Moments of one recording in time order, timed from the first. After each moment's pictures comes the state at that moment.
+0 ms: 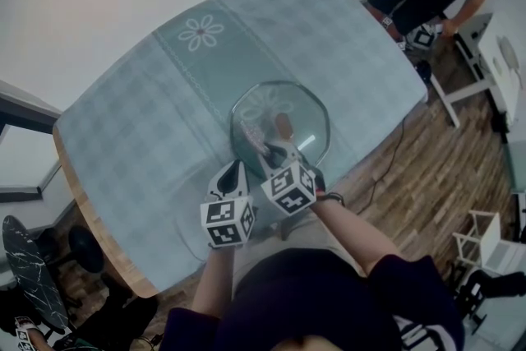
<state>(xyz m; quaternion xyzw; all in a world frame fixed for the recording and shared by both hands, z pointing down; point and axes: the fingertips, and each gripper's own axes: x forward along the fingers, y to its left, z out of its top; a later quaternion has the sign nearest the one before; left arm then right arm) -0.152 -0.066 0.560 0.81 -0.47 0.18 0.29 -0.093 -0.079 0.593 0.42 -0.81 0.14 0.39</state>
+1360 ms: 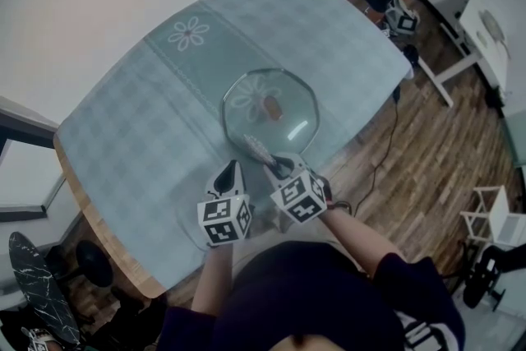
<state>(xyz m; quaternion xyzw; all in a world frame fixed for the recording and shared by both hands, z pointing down) -0.160 -0.017 0.552 0.83 -0.45 0.18 0.28 -0.089 0.009 0.578 0.45 -0.80 0.17 0.36</state>
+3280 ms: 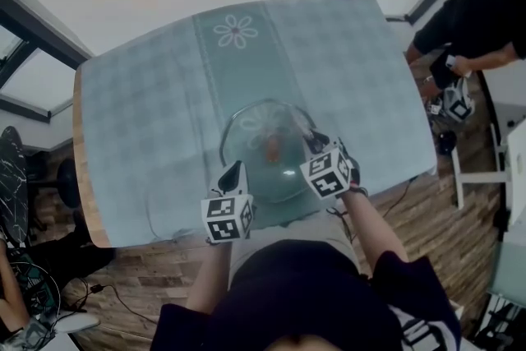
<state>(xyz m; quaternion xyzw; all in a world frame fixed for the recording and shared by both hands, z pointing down) -0.091 -0.080 0.564 0.72 -0.60 0.16 0.32 0.068 -0.167 0.589 0.36 -0.82 0.05 0.45</state>
